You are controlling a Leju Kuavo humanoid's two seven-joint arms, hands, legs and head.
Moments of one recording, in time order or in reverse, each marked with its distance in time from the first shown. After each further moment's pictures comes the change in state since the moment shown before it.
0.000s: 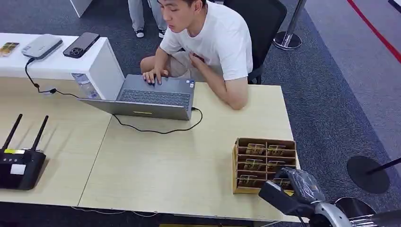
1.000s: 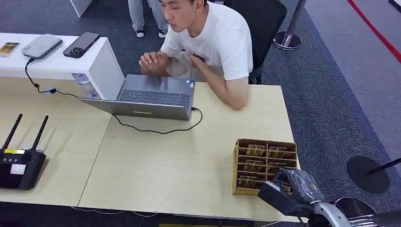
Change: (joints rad) left arm 0.000 0.000 0.000 0.000 0.000 -0.001 -0.013; right arm -0.001 -0.003 0.010 0.001 -0.004 -0.032 -0.030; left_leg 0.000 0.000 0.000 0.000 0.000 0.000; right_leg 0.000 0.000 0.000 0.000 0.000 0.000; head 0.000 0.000
